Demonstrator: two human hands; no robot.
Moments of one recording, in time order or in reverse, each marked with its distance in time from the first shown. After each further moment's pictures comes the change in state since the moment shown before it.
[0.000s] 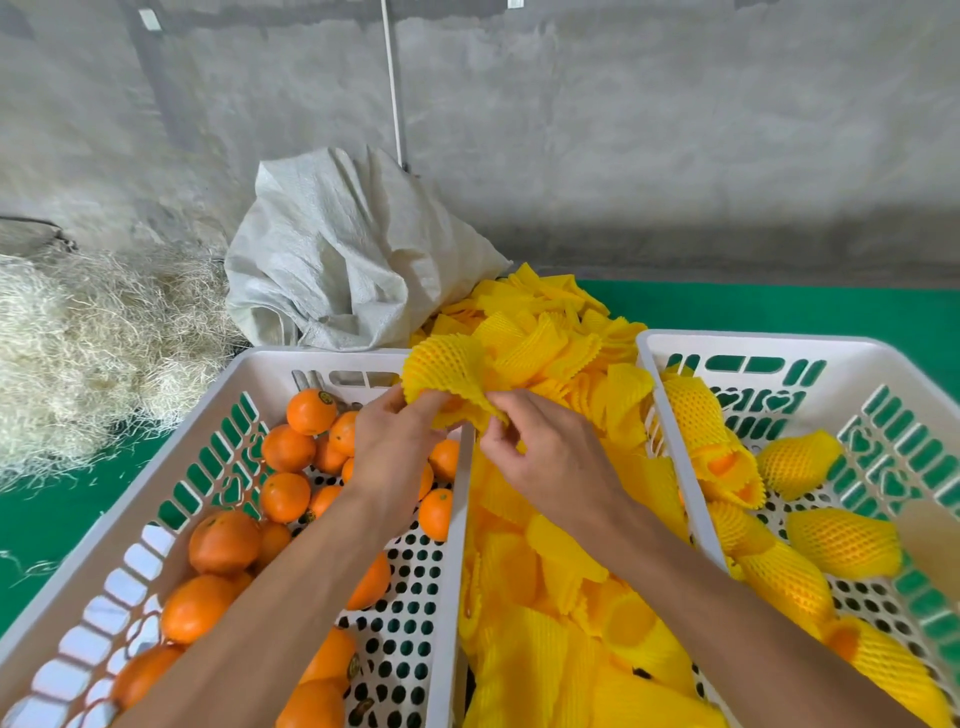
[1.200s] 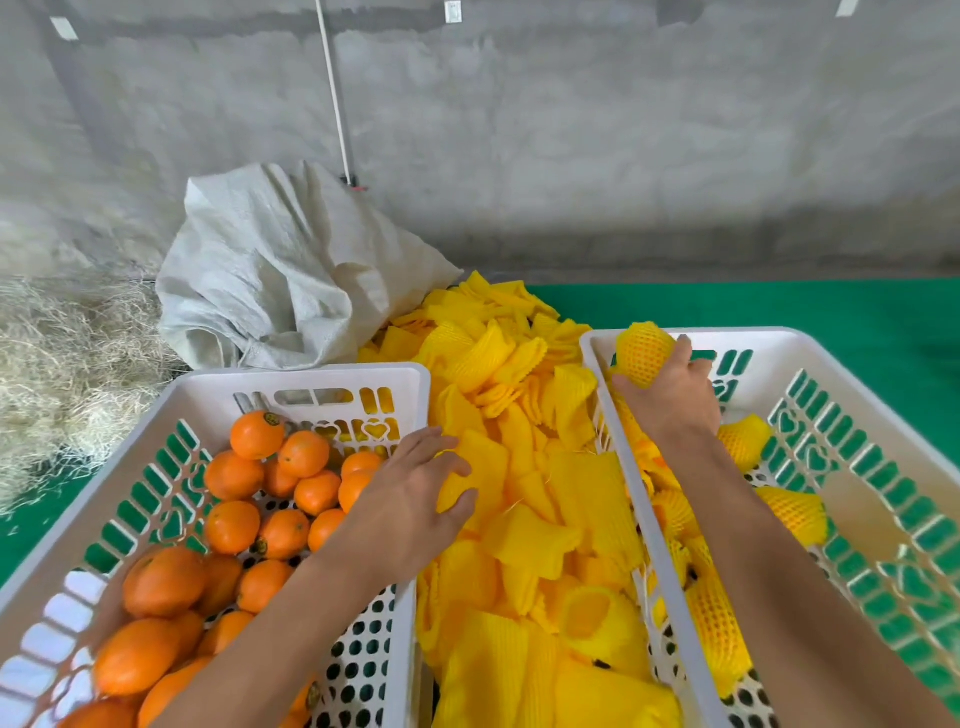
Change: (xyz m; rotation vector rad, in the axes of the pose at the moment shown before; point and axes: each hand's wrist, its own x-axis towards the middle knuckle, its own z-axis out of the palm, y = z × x) left_hand -0.020 -0.028 0.007 1.164 -0.511 0.516; right_hand -0.009 0.160 -0.073 -0.334 -0.131 1.072
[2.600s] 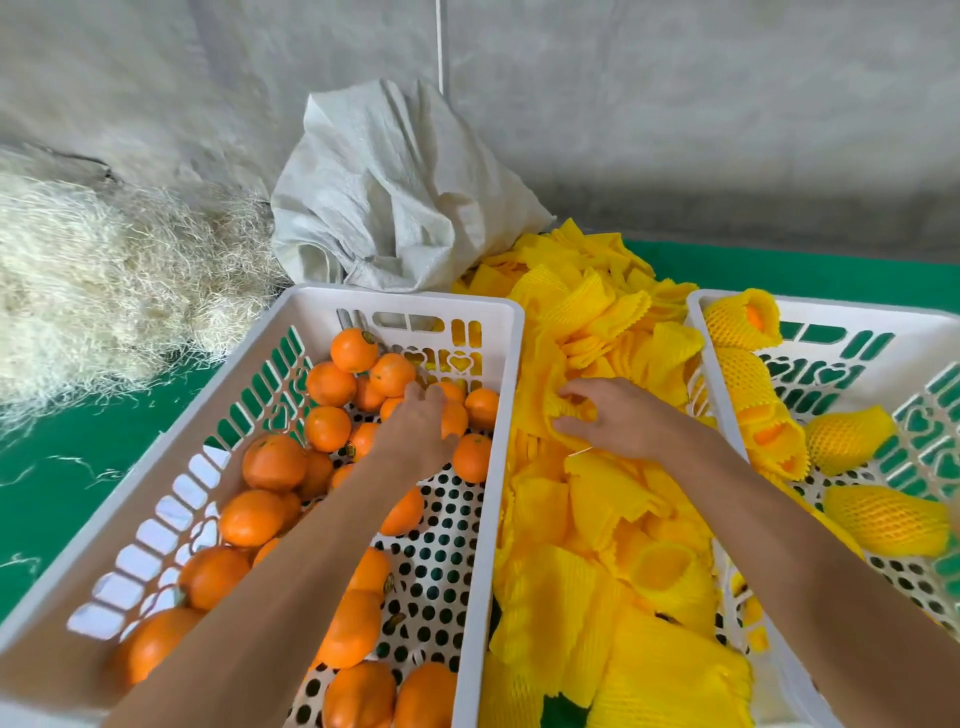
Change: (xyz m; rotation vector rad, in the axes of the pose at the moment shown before) left_hand -0.017 -0.090 0.015 0.141 -0.151 -0.583; right_hand -0.072 -0.058 0.066 -0.155 -0.703 -0.755
